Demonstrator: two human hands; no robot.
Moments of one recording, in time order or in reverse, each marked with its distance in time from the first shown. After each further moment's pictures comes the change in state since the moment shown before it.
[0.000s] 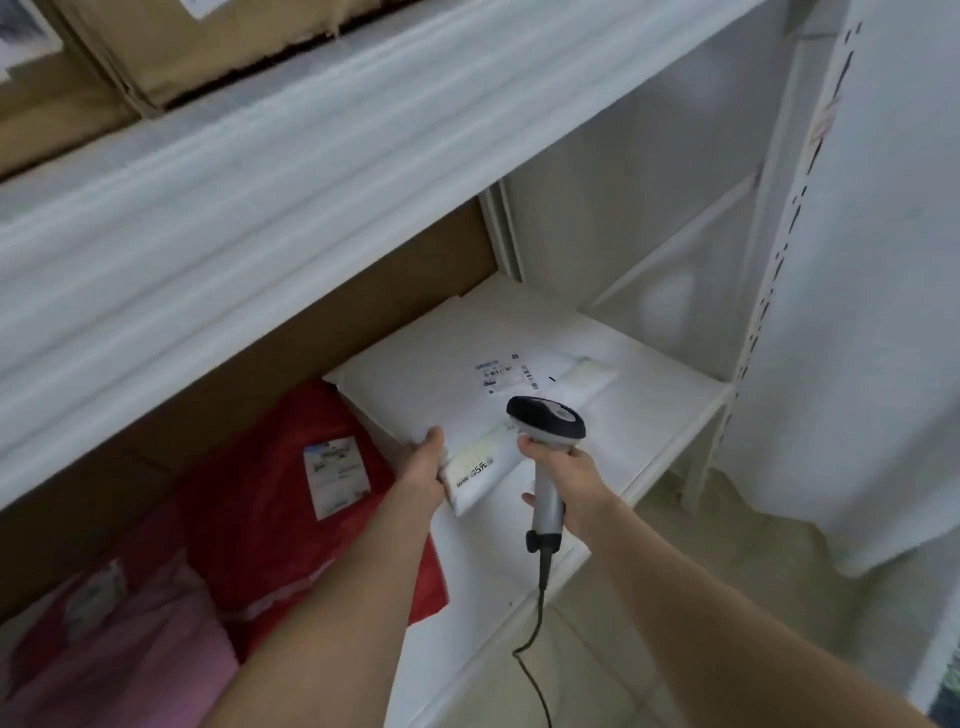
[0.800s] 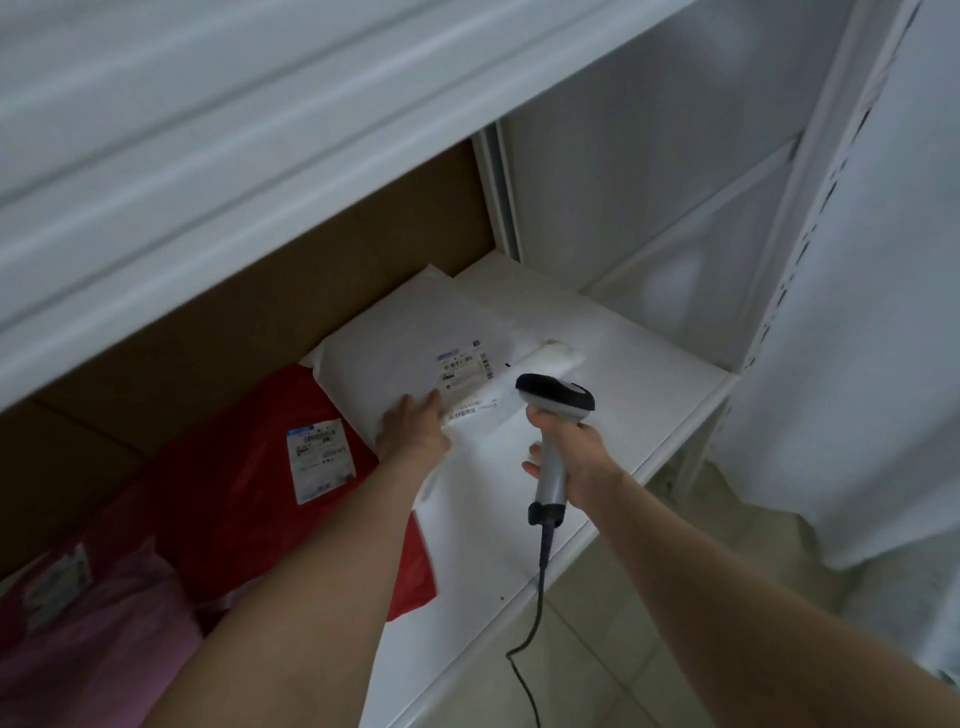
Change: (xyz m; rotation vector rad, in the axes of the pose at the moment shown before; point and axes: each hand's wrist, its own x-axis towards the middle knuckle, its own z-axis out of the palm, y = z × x) left_hand 0.016 0.020 -0.003 1.789 -0.100 0.457; right_hand 0.037 -0.003 -0.006 0.043 0.061 0.036
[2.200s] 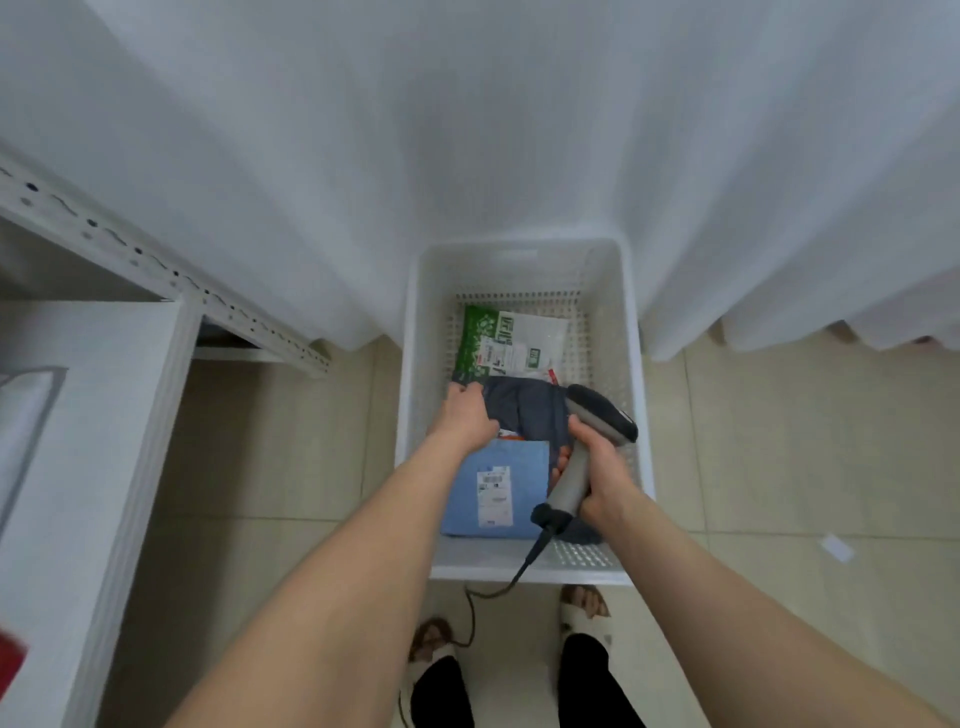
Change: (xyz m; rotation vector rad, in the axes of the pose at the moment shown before) left_hand -0.386 0.454 0.172 0.088 -0.564 0.713; right_hand -0.348 0.084 -0.481 0.853 0.753 0.139
